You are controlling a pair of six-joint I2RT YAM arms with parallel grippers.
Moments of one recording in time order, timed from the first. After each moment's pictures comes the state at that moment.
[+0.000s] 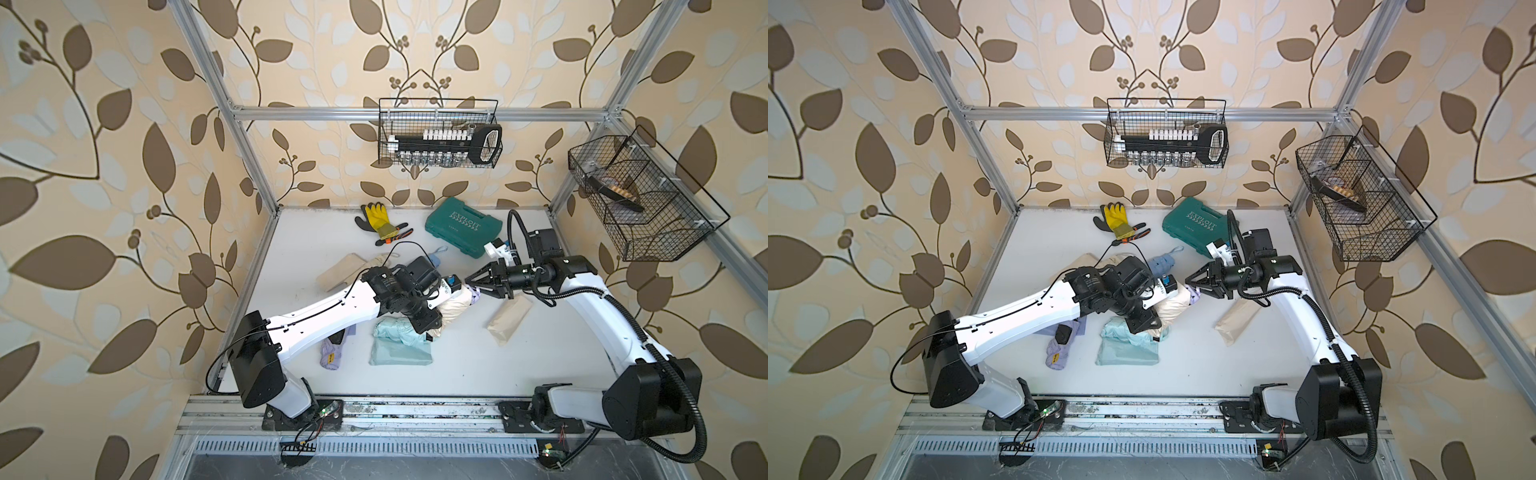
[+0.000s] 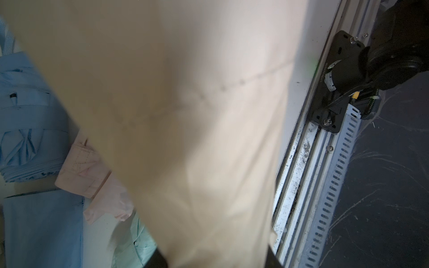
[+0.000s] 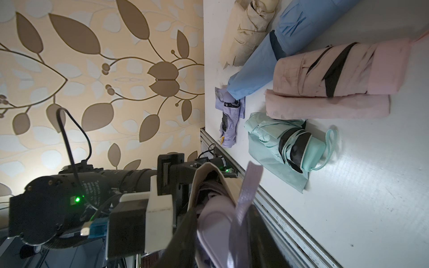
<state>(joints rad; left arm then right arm) -0.92 1.53 1.35 -0.85 0.25 0.07 0.09 1.31 1.10 -0.86 -1.04 0.48</state>
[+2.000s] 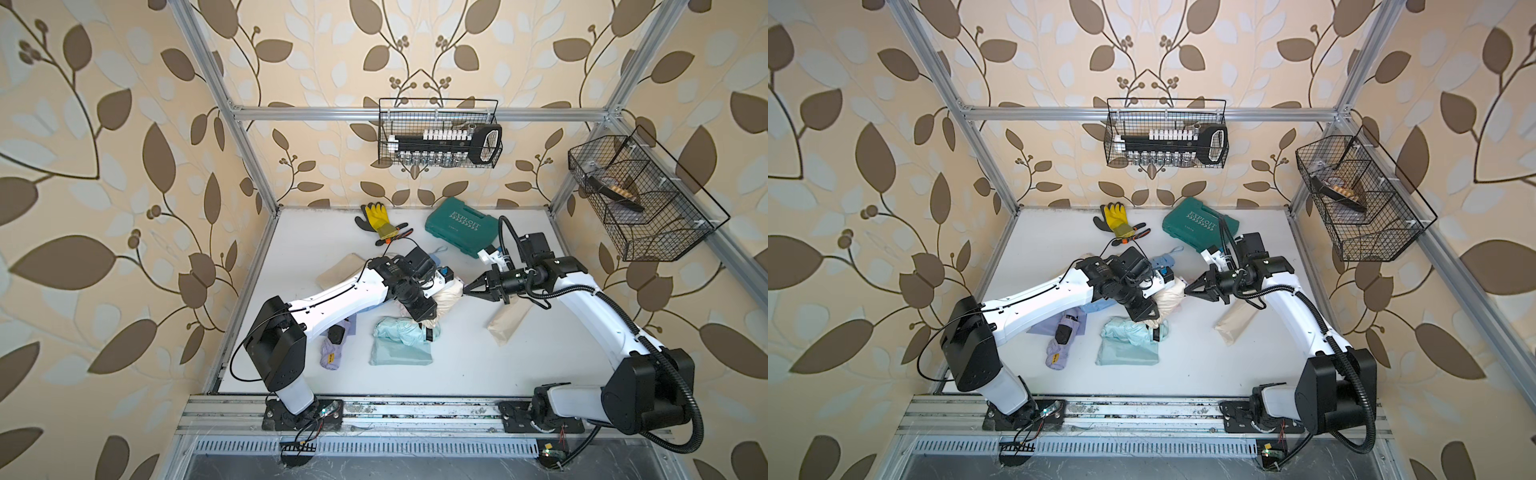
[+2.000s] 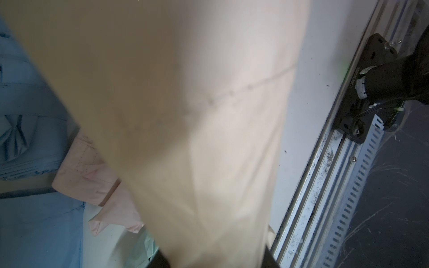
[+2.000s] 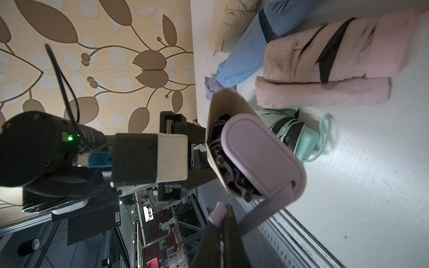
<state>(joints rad) -0.81 1.65 1.37 -0.81 0.31 0.09 0.11 1.34 1.10 -0.89 -1.00 0.46</state>
